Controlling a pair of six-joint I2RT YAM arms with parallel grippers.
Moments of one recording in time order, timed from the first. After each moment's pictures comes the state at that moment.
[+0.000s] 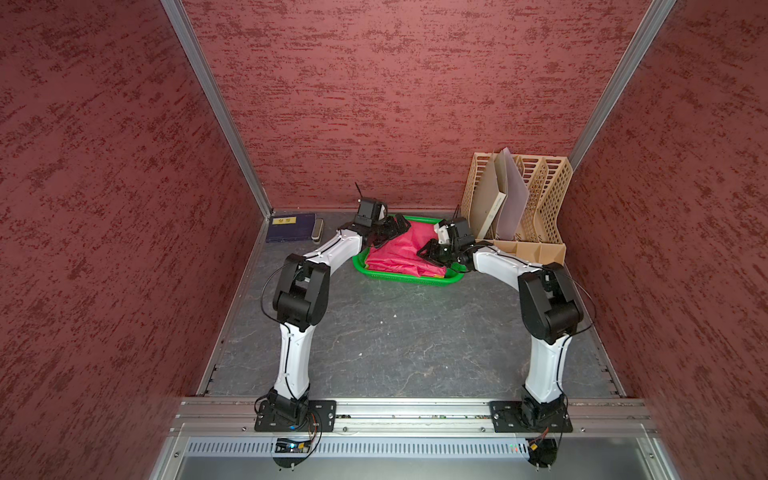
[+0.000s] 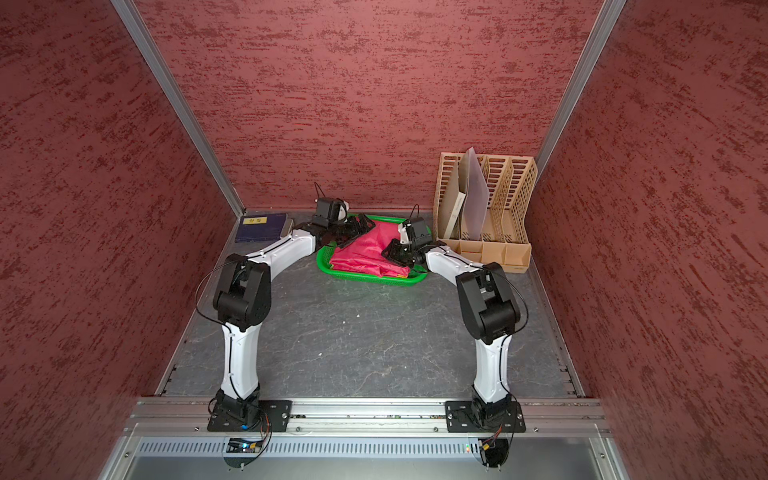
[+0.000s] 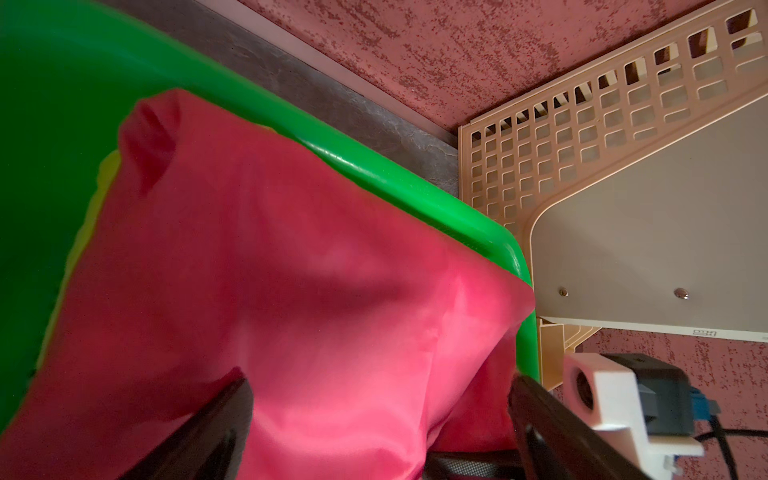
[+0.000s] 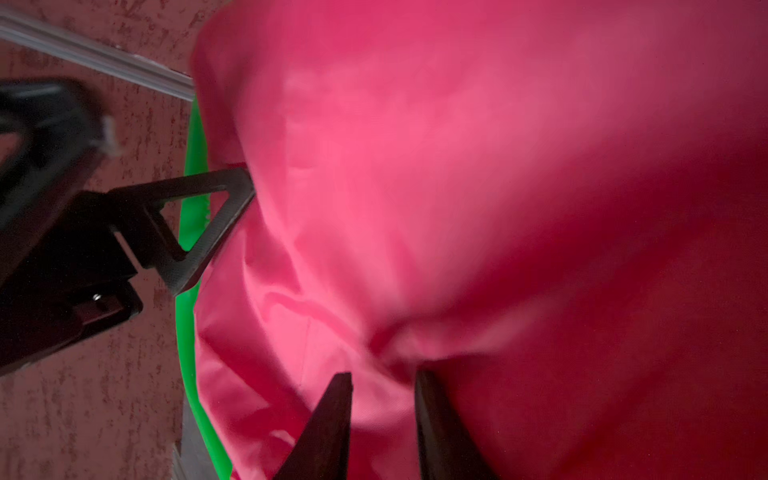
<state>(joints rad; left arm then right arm) -0.37 2.12 1.70 -0.24 0.33 -0.74 0.37 1.97 1.40 -0.19 -0.45 0.66</state>
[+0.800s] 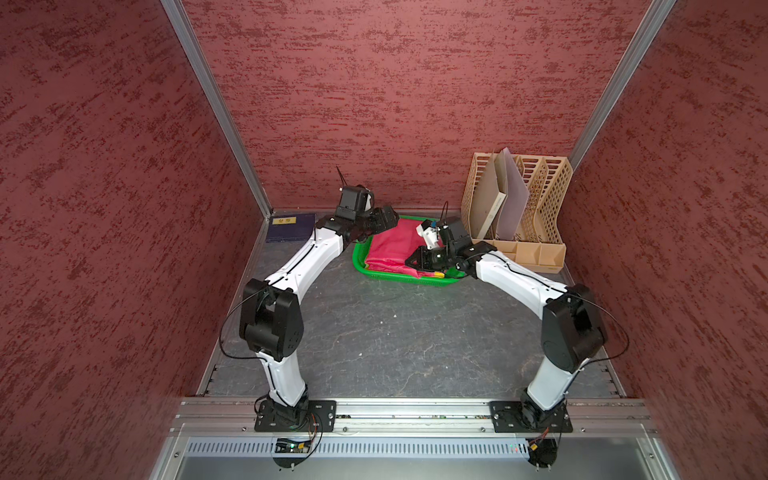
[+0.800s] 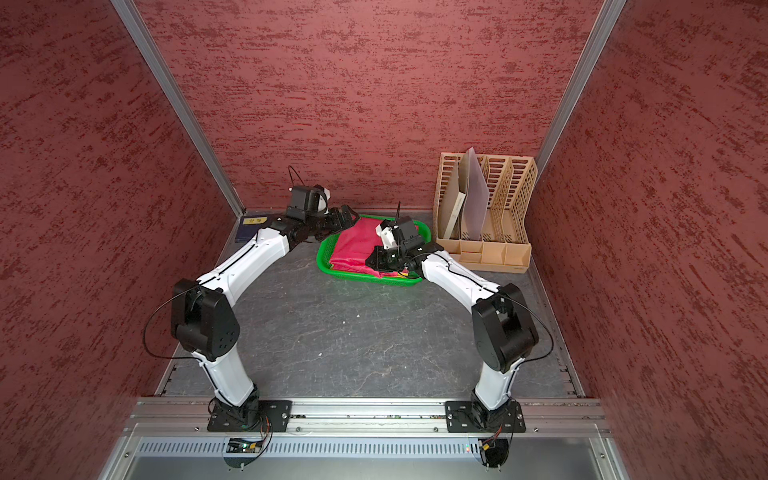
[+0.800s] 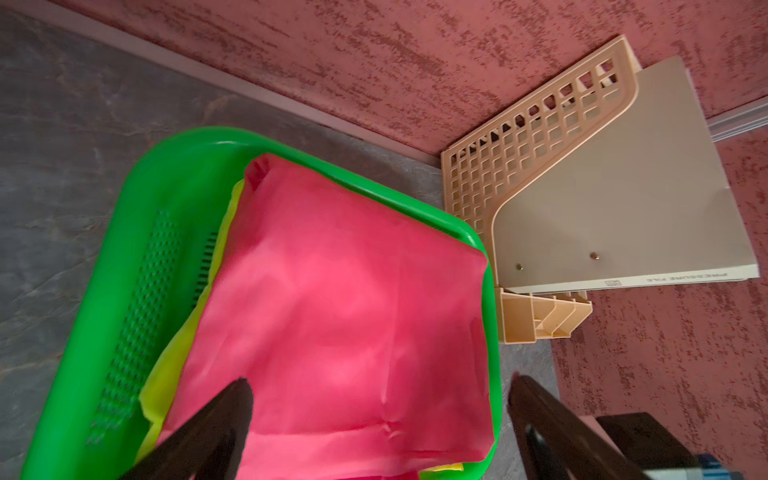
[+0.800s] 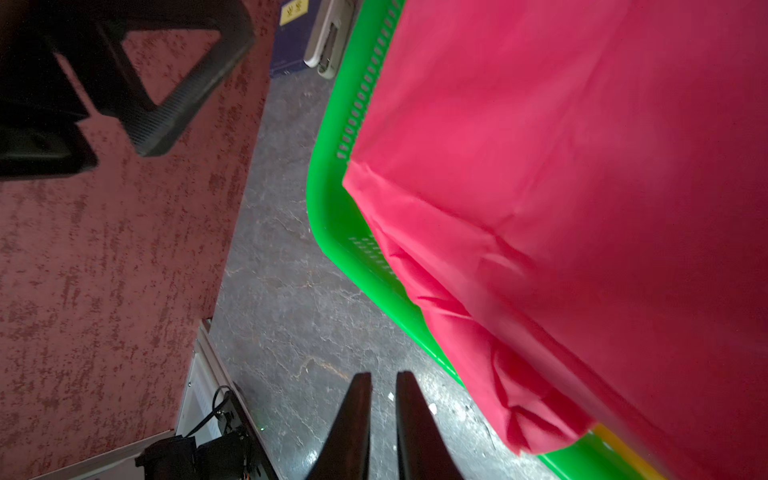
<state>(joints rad) -0.35 1.80 1.60 -0.46 0.22 -0.65 0.51 1.78 1.37 -0.37 -0.50 0.54</state>
